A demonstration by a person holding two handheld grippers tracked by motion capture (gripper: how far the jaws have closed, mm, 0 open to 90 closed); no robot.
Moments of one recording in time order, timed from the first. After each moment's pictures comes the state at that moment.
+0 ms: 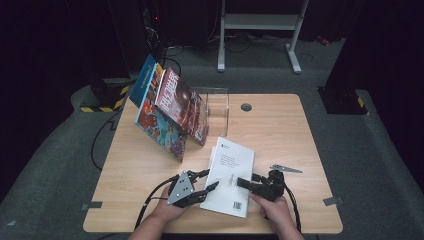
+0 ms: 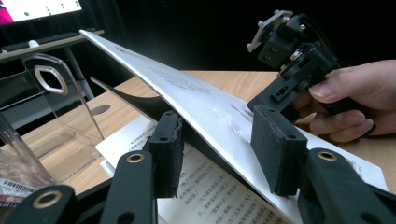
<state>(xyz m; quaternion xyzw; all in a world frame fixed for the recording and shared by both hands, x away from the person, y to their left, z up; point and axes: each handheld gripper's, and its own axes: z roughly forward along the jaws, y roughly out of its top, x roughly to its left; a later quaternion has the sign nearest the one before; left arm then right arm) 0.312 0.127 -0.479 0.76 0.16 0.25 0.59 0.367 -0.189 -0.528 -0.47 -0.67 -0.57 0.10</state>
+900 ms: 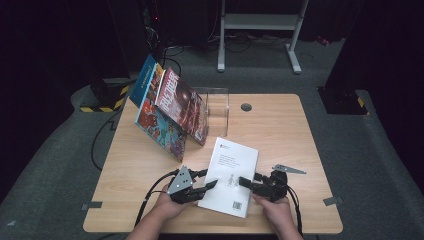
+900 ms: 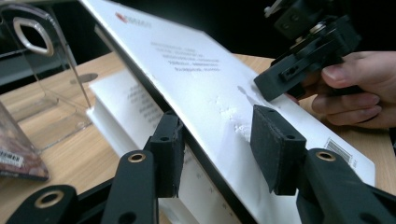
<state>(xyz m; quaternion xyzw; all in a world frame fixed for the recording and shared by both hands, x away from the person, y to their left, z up) 0.325 0.130 -0.481 0.77 0.21 0.19 0.57 0.358 -0.192 -0.513 -0.47 -0.68 -0.56 0.06</state>
